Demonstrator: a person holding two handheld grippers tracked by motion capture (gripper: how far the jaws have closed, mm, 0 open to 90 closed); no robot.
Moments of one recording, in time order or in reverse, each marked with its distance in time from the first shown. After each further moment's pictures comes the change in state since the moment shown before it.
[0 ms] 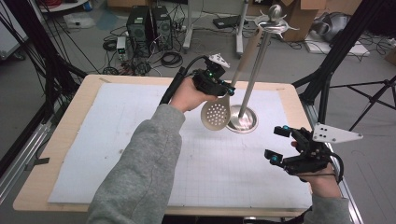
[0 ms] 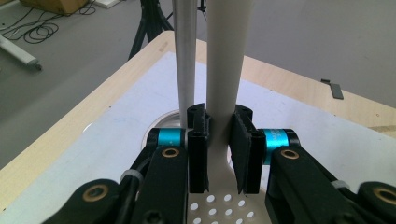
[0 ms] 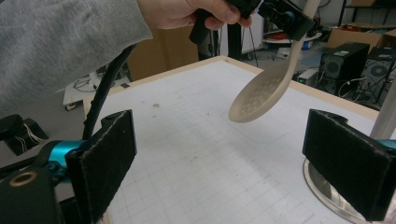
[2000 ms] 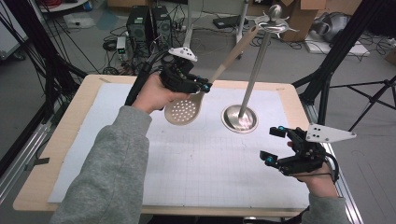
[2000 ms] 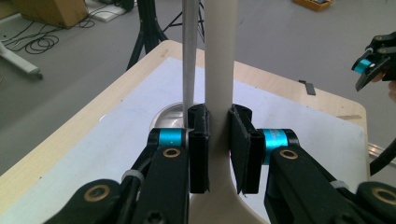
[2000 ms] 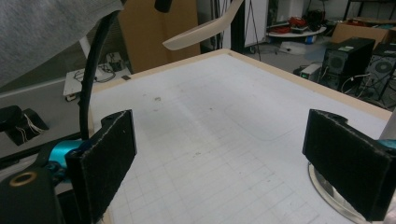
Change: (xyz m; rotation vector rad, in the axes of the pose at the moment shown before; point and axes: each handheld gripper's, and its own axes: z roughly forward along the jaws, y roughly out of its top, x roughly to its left) left arm 0.010 -0.017 -0.085 -0.058 -0.033 -0.001; right arm 0.005 0.002 0.009 0.033 0.008 -0.021
